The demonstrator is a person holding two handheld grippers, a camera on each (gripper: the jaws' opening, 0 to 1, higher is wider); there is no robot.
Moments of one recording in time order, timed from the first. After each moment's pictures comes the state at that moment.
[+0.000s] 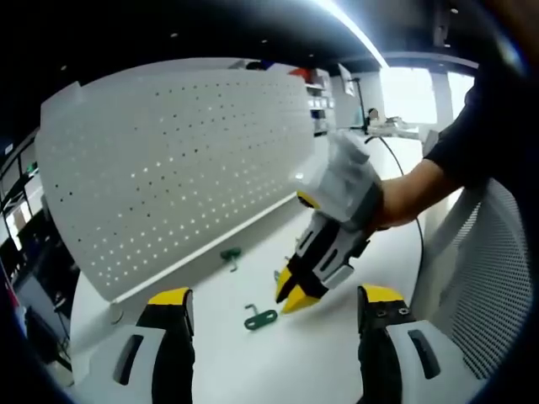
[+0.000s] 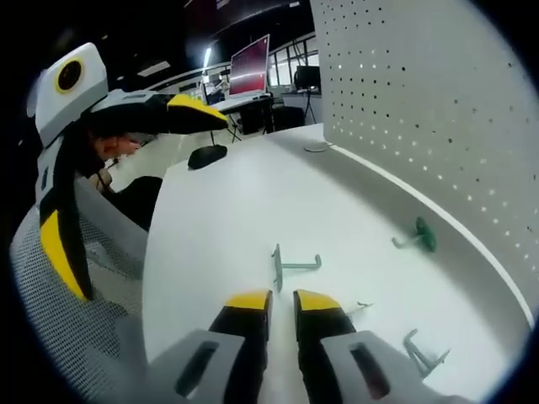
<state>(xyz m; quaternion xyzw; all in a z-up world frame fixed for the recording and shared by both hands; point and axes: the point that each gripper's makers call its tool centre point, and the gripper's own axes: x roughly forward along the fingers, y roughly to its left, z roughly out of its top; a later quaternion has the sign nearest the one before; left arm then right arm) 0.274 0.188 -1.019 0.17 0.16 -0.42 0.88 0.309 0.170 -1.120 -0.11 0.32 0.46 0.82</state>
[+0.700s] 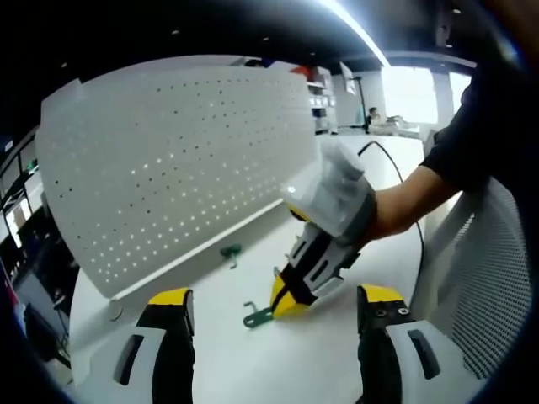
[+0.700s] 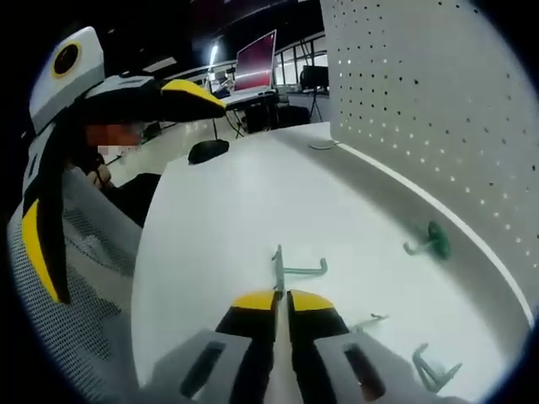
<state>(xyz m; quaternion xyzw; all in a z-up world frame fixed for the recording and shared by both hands) 0.274 0.190 -1.022 0.16 0.17 -0.42 0.88 0.312 0.180 -1.128 -0.12 0.31 0.47 0.82</state>
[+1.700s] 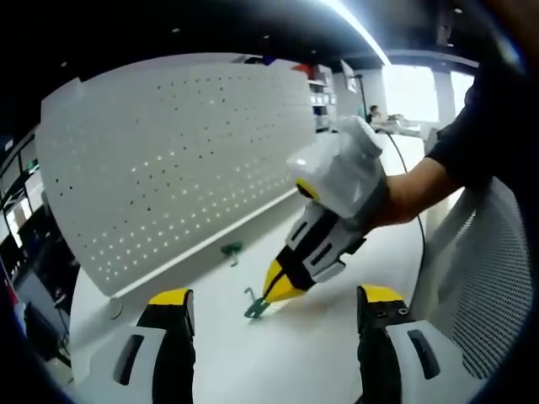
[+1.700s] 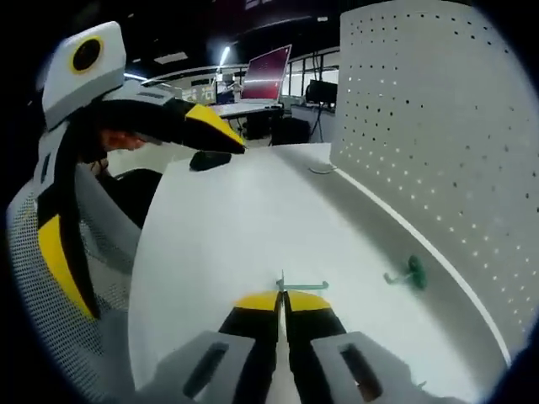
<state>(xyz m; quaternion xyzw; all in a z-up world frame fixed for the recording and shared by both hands) 0.275 0.190 -1.024 0.16 0.17 -0.42 0.88 0.317 0.180 -1.100 -0.17 0.25 0.47 0.83</state>
